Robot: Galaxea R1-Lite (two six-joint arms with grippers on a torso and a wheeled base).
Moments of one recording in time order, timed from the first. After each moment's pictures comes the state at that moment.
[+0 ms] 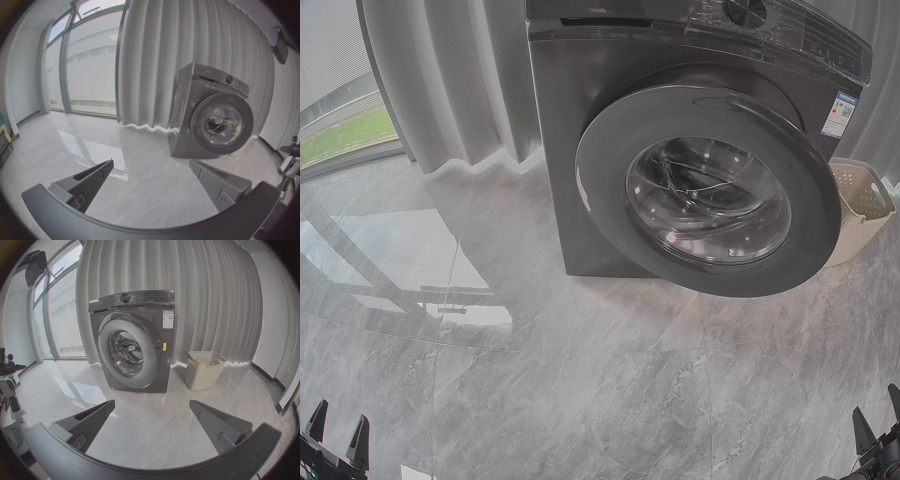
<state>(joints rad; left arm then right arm) -0.01 0.05 -0.02 -0.05 0.05 -0.12 -0.01 0.02 -0.02 0.01 0.02 -0.02</state>
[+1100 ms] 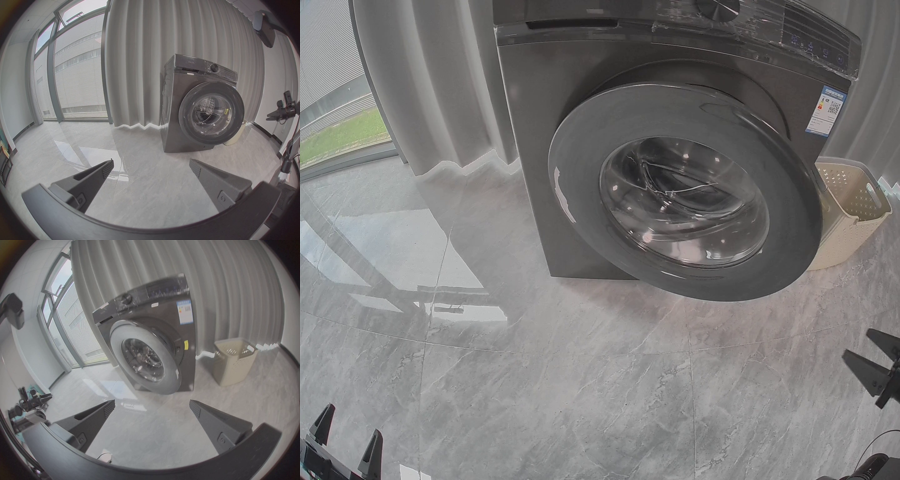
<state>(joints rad) -0.01 0.01 -0.02 0.00 -0.02 -0.01 0.14 0.64 -0.26 -0.25 0.21 0.15</state>
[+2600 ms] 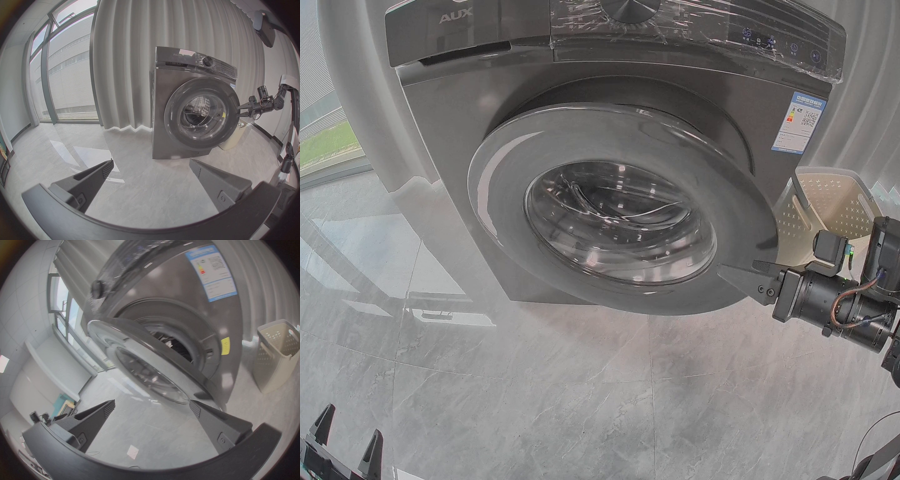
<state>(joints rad) -0.01 0.01 -0.02 0.01 -0.02 -0.01 0.52 1.43 -0.55 -0.77 0.12 0.31</state>
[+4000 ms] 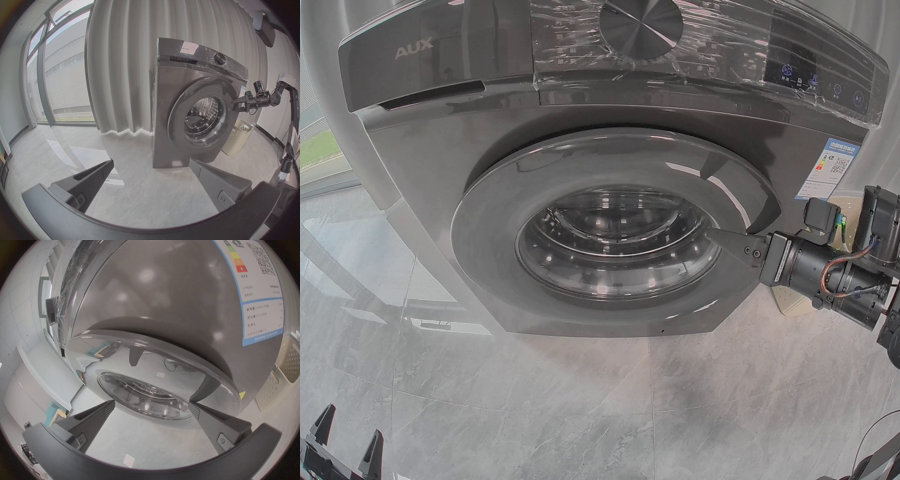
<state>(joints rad) -0.01 0.02 -0.02 0.01 -0.02 -0.01 0.49 1.48 -0.70 -0.76 0.00 0.31</state>
